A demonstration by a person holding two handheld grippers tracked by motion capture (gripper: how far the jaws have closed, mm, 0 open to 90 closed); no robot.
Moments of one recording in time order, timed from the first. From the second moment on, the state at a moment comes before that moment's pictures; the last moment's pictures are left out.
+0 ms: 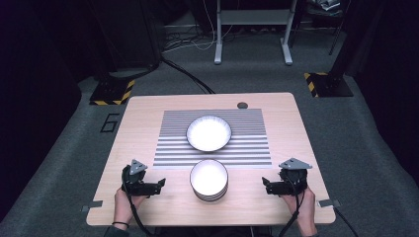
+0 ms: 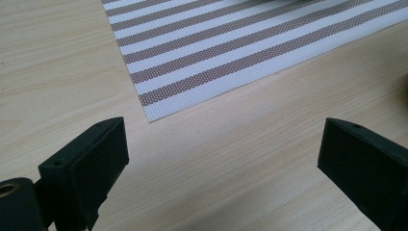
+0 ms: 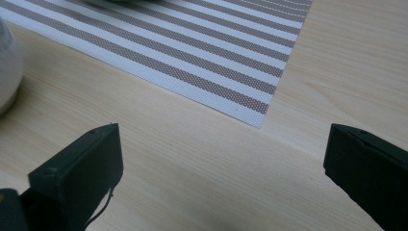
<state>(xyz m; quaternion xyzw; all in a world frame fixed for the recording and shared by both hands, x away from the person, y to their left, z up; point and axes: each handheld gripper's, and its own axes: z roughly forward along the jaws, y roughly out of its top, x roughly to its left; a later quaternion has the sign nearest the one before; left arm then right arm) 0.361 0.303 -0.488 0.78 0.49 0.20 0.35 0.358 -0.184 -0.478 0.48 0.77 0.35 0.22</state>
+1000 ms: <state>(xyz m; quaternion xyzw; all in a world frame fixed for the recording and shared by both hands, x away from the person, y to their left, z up) 0.355 0.277 -0.450 0.79 0.44 0.22 0.37 0.359 -0.138 -0.439 0.41 0.81 0.36 0.22</state>
